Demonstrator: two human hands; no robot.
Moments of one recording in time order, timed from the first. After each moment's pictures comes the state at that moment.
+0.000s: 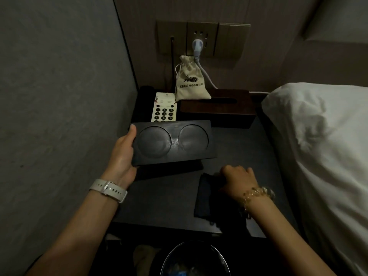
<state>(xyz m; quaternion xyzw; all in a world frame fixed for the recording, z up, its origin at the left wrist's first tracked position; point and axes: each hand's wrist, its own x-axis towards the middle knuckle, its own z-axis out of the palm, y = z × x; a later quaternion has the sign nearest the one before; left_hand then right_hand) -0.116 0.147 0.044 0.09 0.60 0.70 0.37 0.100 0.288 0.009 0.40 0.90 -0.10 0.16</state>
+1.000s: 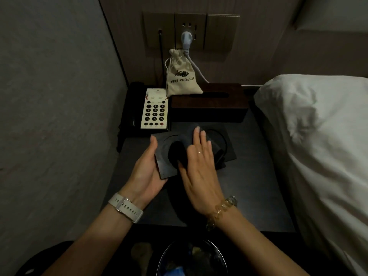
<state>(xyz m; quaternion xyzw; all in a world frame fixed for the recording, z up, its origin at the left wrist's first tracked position) -0.054 0.161 0.027 0.08 0.45 0.71 0.54 0.067 0.230 0.006 0.27 0.91 -0.22 -0.23</state>
